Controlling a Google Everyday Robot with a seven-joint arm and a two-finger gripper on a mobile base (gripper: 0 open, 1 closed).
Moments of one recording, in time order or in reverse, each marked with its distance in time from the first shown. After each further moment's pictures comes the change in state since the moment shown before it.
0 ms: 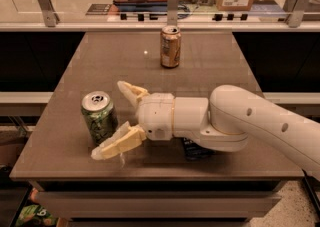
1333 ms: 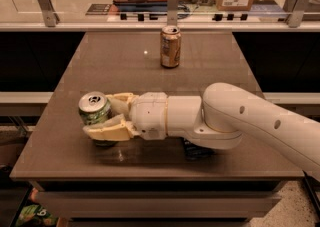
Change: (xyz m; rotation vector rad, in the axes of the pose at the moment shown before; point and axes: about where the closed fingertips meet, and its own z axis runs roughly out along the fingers) arm -0.005 0.007 0.014 -0.029 0.003 -0.012
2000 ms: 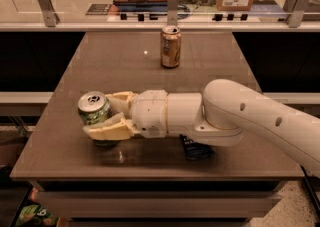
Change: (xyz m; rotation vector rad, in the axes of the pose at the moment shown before) arm -0.003 -0.001 -0.002 -0.001 0.019 0.000
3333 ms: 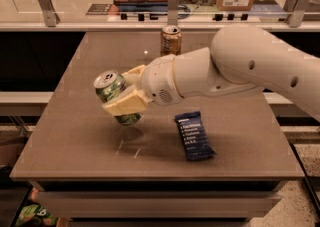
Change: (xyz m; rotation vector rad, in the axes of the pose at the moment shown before) arm -0.015 -0.045 -0.036 0.069 0.315 0.006
